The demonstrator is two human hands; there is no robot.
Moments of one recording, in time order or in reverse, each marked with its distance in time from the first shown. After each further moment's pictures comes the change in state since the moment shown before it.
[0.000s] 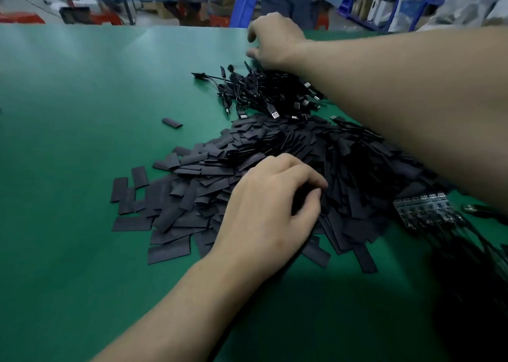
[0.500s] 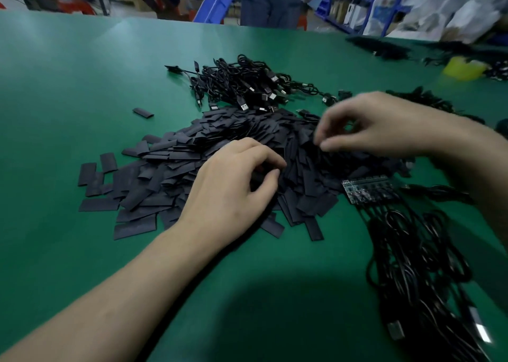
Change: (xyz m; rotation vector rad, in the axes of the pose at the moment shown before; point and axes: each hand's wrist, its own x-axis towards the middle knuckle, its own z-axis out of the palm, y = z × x) left_hand 0.001 0.003 0.001 0.037 0.000 0.017; right_hand -0.206 0.101 -0.078 0.224 -0.490 -0.081
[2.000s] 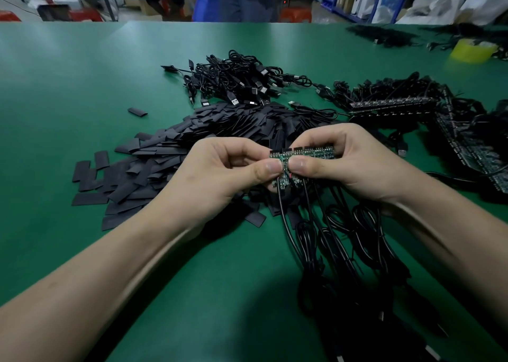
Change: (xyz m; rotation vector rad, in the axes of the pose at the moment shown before) left_hand 0.001 0.025 -0.009 -0.926 -0.208 -0.343; right_hand -0.036 -0.020 0.065 0.945 0.165 -0.177
